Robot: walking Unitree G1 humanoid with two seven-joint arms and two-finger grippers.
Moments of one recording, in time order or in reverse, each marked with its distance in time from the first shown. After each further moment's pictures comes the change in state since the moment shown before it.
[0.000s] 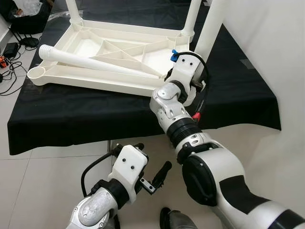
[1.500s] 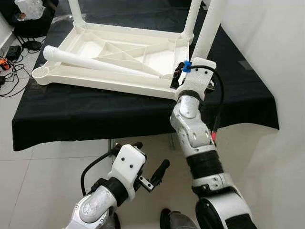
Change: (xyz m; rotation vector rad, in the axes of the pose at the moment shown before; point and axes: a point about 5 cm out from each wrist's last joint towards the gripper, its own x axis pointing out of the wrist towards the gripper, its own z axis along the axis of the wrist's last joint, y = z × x) left arm 0.004 0.007 -0.007 0.012 -0.015 0.017; right arm -0.015 -0.050 -0.013 -0.038 -0.077 0.427
